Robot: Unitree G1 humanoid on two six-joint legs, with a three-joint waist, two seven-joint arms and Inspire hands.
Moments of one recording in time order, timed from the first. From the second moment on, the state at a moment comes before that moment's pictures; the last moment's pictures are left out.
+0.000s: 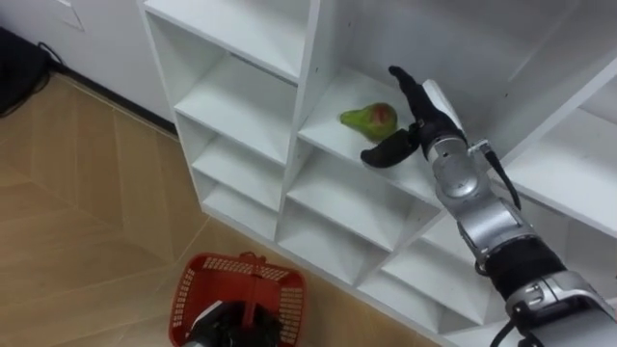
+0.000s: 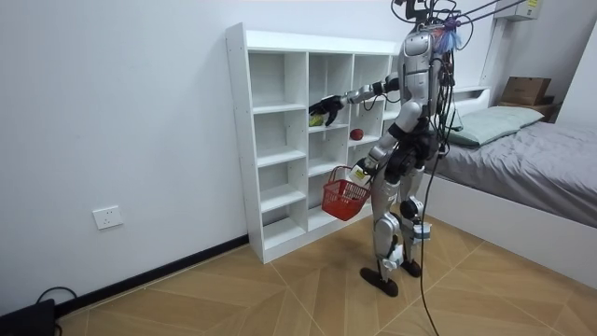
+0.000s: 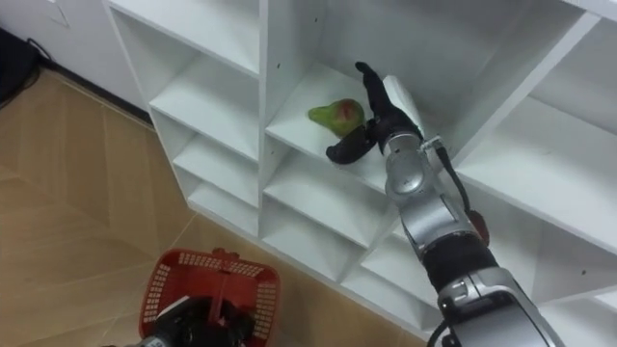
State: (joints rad) left arm 0.05 0.18 -0.18 0.78 -0.12 0.06 -0.25; right arm -0.57 -0.27 0.30 0.71 -0.21 0.07 -0.11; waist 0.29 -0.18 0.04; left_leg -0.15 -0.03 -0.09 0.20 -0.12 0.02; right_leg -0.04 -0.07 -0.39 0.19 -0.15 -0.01
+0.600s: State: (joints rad) left arm 0.04 0.18 -0.18 0.78 -0.12 0.06 -0.25; right arm -0.62 -0.27 0.33 0.82 -0.23 0.08 -0.11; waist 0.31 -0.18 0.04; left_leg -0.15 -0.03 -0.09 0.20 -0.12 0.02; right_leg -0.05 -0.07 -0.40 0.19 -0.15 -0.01
